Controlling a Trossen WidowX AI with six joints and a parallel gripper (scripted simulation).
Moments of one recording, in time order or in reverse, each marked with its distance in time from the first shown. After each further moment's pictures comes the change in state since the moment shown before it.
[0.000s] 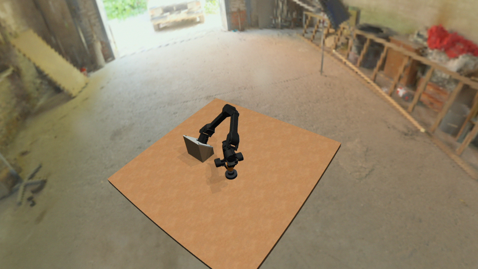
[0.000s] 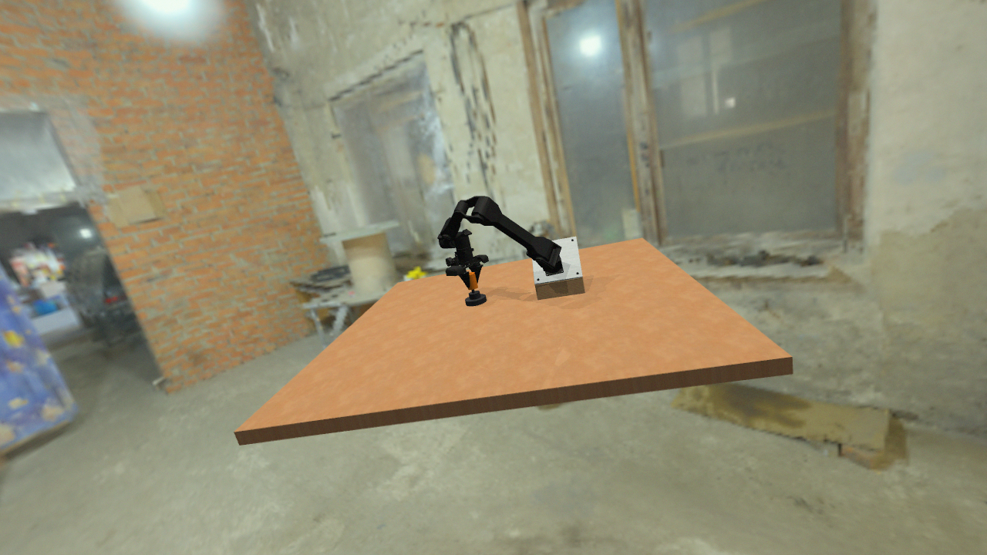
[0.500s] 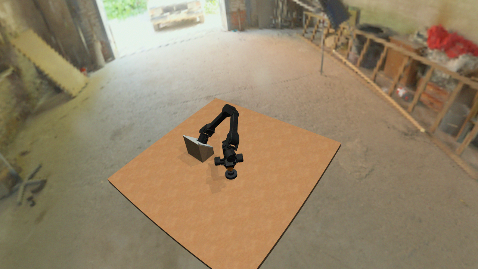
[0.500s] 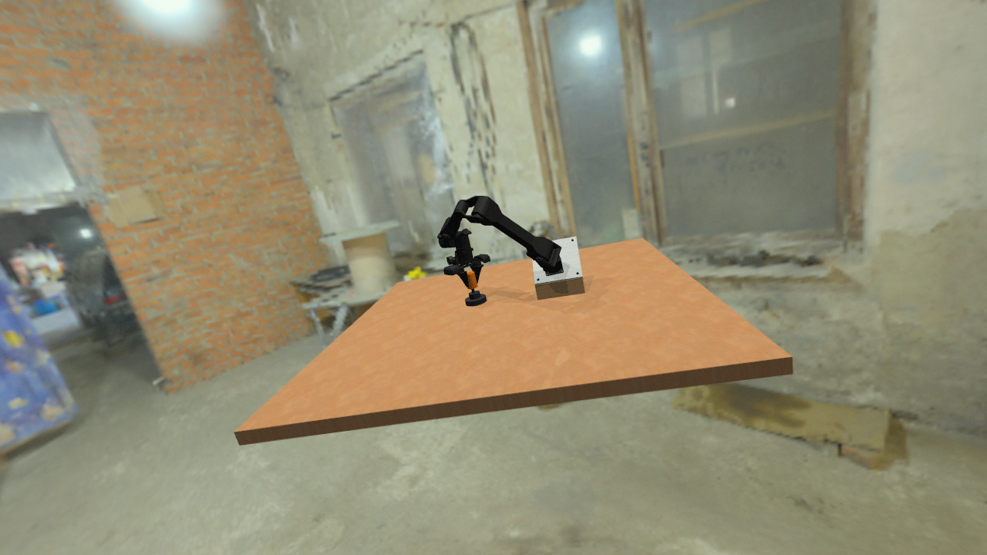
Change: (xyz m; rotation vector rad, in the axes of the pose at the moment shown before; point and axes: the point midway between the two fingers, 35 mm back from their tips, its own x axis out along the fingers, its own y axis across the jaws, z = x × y) arm -0.003 0.000 0.001 0.181 0.000 0.002
